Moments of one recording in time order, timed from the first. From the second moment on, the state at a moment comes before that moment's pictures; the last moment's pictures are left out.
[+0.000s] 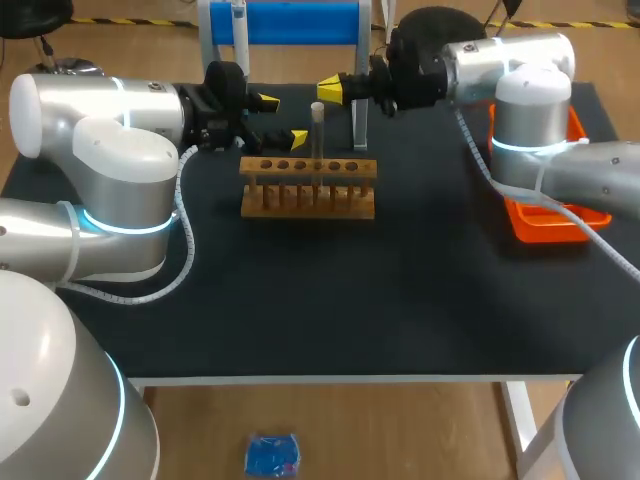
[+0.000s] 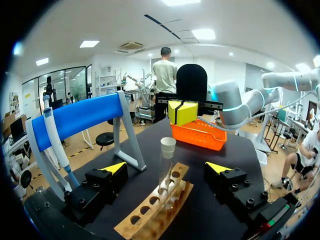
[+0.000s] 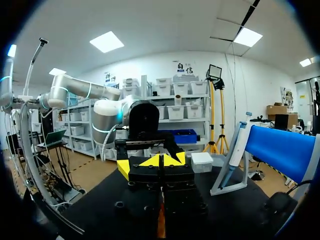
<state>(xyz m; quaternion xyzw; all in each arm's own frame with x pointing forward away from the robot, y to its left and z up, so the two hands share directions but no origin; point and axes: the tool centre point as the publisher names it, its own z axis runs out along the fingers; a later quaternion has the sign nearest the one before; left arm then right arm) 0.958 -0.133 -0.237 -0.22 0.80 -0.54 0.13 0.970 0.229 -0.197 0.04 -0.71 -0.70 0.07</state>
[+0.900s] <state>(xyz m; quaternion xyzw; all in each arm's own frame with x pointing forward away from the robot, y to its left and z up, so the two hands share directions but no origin) 0.958 -0.133 -0.237 -0.22 0.80 -0.54 0.13 0.979 0.241 -0.216 0.03 -0.72 -0.69 0.08</state>
